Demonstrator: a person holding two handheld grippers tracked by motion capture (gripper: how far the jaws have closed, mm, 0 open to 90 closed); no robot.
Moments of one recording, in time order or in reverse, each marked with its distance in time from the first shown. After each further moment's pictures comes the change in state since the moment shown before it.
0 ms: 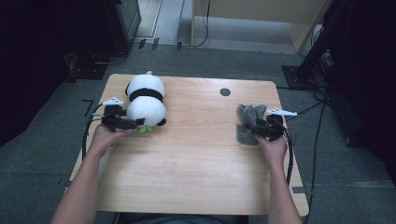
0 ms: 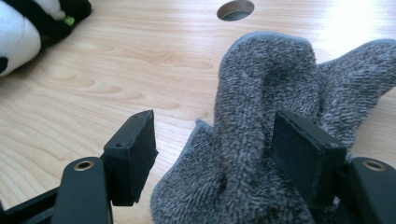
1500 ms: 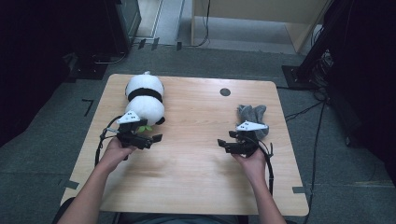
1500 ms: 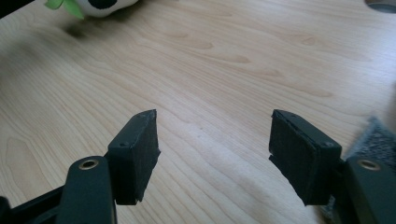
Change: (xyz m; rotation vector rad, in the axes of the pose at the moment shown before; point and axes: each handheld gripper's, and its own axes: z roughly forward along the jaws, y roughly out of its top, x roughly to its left) left arm -0.096 -0.017 0.001 -0.043 -0.137 0.167; right arm 0.103 -0.028 0.011 0.057 0.138 -0.223
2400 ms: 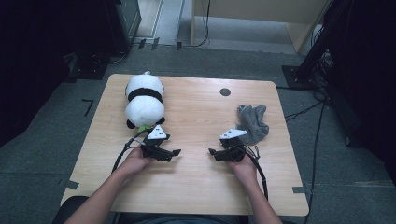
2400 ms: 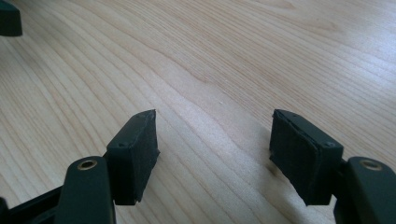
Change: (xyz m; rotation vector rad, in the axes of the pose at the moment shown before) left arm -0.032 -0.032 0.069 0.115 -0.030 0.130; right arm 0.017 -0.021 0.044 0.133 -0.042 -0.118
